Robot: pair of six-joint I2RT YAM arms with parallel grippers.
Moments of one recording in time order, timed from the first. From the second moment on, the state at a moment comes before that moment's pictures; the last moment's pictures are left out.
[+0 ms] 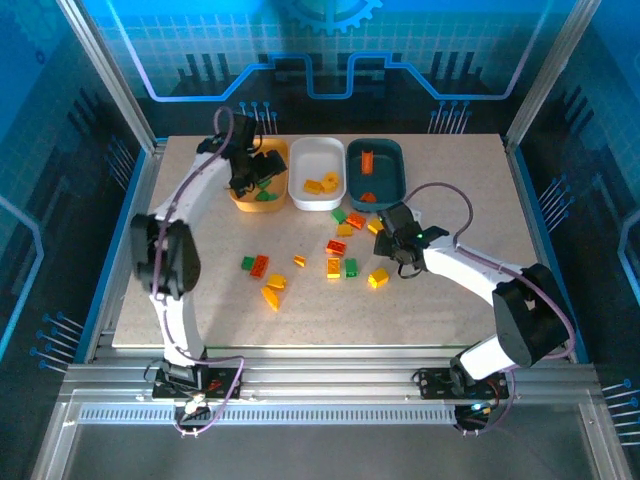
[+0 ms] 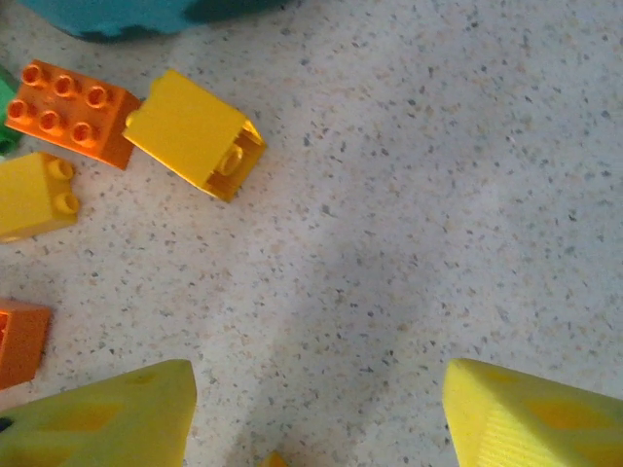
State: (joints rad) left arm -0.17 1.91 1.71 -0.79 0.12 -0.76; right arm 0.50 1.49 0.89 -0.47 0.29 0.69
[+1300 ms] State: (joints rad) left arm -0.18 1.60 1.20 -0.42 0.34 -1.01; right arm 0.61 1.62 0.88 -0.61 0.04 1.13
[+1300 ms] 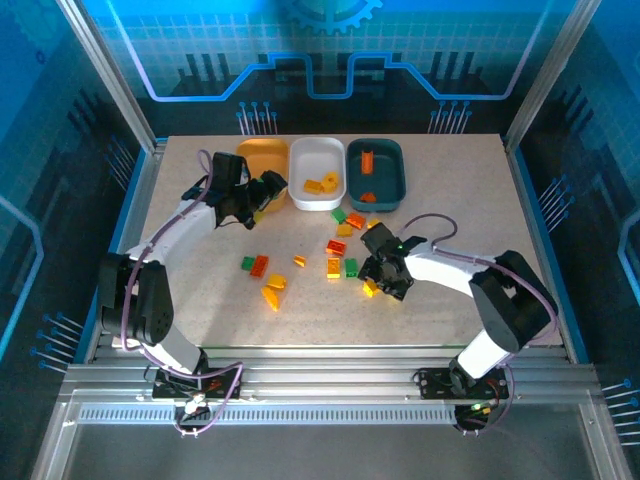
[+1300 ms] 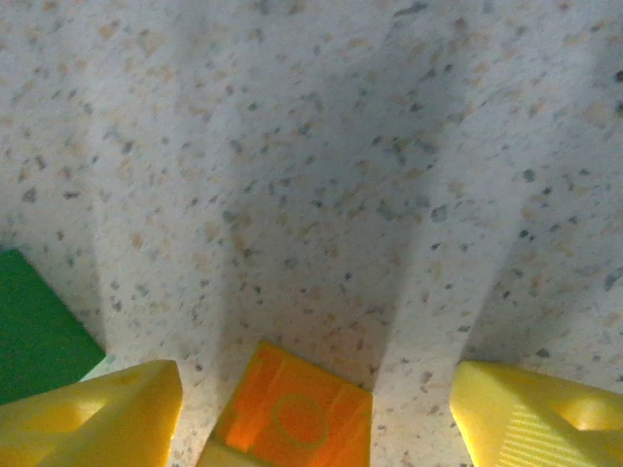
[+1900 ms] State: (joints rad) left arm -0.17 1.60 1.20 -0.42 0.34 -1.01; right arm 0.60 1.60 0.86 -0.63 0.05 1.10
